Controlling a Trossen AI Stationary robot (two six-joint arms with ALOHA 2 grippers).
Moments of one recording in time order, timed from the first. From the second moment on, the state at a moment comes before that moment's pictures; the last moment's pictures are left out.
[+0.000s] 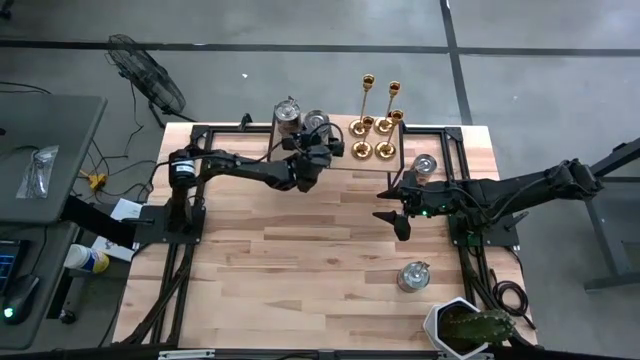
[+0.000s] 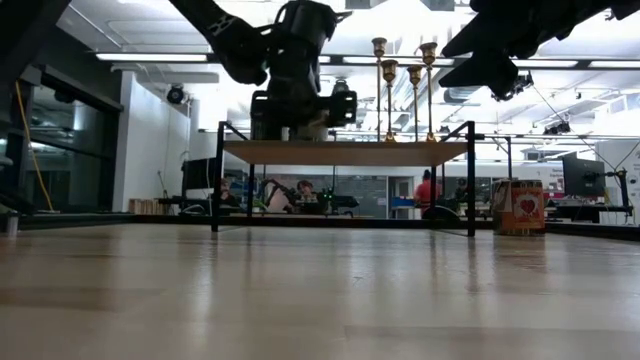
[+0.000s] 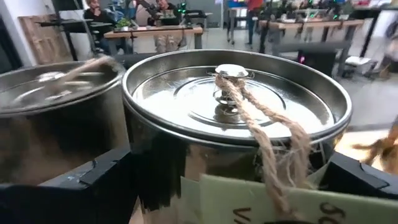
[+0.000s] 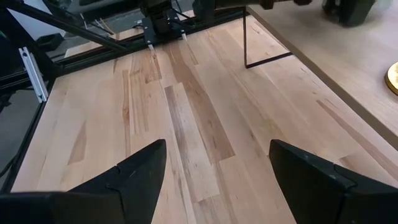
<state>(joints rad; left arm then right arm) 0.21 1.94 1.27 0.48 -1.24 -0.24 0.13 0.90 0.61 -0.16 0.26 0.37</state>
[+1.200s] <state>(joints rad) 0.24 1.96 1.30 0.44 -1.23 -0.27 0.13 0.90 0.61 -0.16 0.26 0.37</state>
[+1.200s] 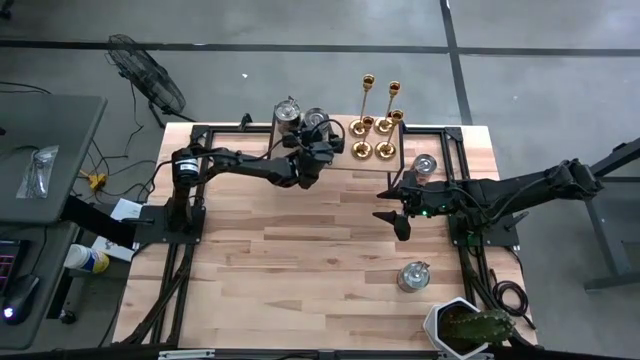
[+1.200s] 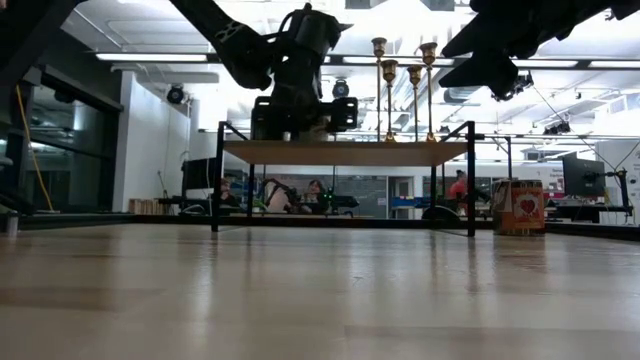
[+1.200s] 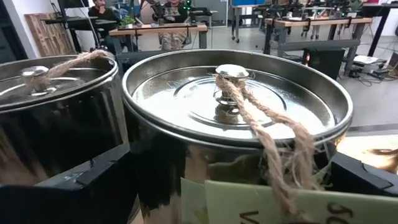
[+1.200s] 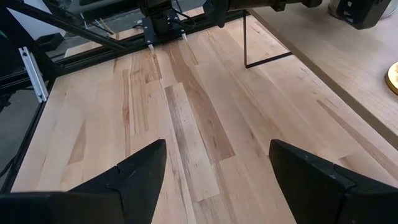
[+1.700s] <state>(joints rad) 0.24 1.96 1.29 0.45 -1.27 -0.30 0.13 0.90 0.61 -0.16 0.26 0.37</state>
